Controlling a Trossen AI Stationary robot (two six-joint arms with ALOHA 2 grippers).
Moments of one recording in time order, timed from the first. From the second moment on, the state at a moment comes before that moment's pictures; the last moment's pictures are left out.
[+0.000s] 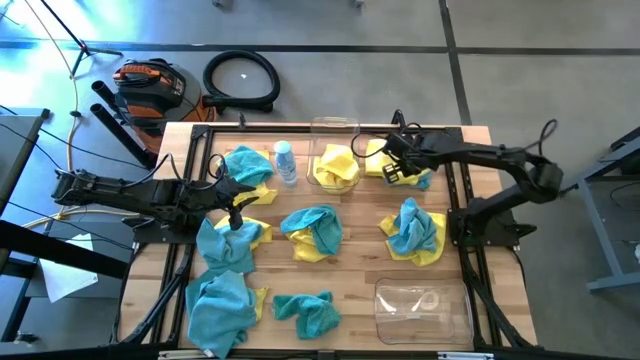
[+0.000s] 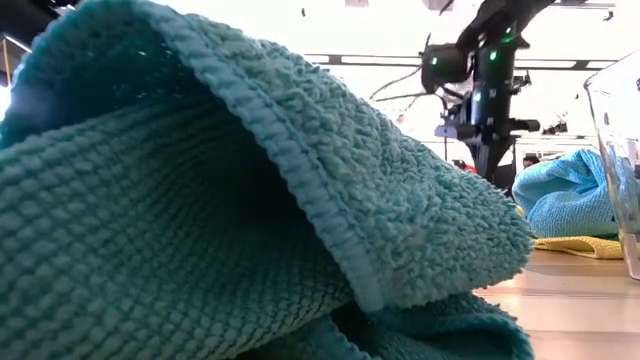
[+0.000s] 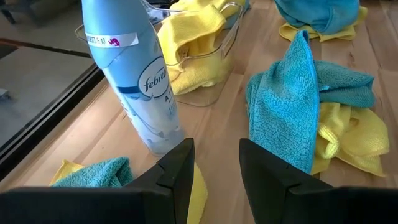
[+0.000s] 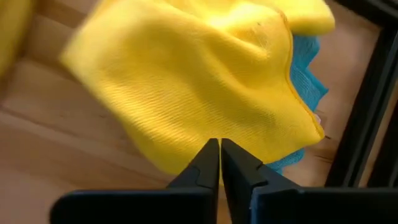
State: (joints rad) left arm -0.09 0.56 0.38 -0.35 -0.45 -0.13; right arm -0.51 1.42 0.97 -0.96 0.30 0.63
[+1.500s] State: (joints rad) left arm -0.09 0.56 0.38 -0.35 -0.44 -0.12; right arm -0.53 1.19 0.97 -0.87 0.37 0.60
